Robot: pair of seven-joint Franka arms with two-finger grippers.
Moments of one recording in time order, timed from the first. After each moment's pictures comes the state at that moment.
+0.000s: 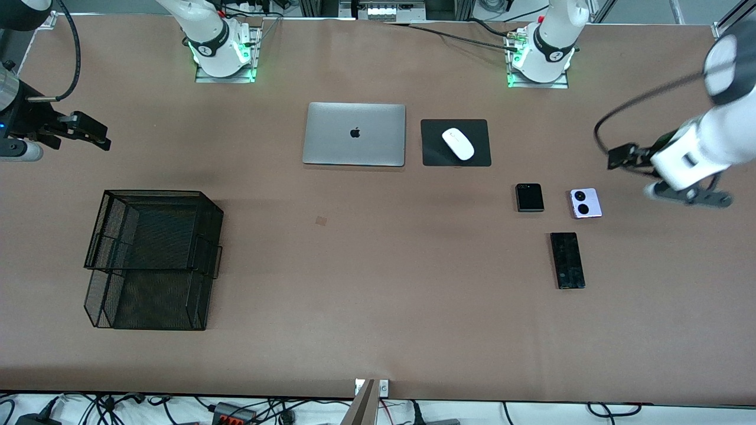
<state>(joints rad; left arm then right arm) -0.02 0.17 0.02 -1.71 0.00 1.62 0.14 -0.05 -0.04 0.03 -1.73 -0.02 1.65 -0.01</state>
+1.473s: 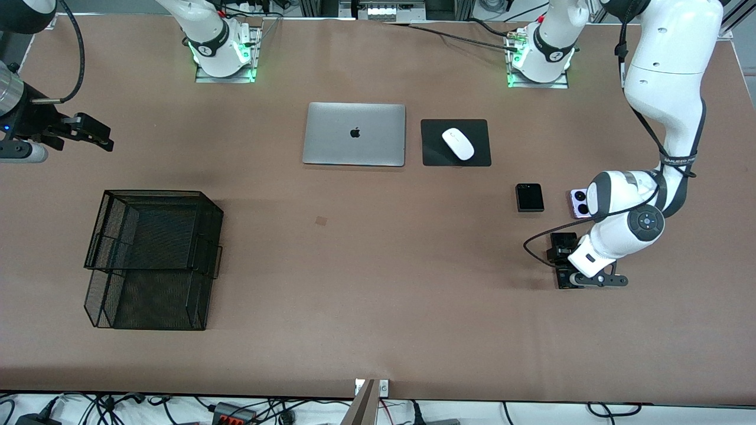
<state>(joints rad) -0.02 0.68 0.02 -1.79 0.00 2.49 0.03 -0.05 -0.04 0.03 -1.74 -0.02 1.66 -0.01</state>
